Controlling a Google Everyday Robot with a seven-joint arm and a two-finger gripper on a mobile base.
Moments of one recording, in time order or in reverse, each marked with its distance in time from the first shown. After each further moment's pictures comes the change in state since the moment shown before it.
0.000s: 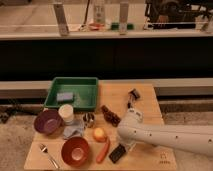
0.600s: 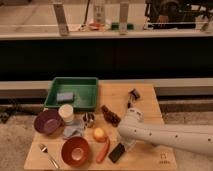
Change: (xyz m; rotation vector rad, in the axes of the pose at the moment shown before) arm 0.002 0.000 0.003 -0.003 -0.013 0.011
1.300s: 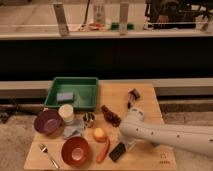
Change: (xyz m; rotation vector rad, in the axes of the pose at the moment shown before) arm 0.010 0.001 -0.008 0.041 -0.041 0.024
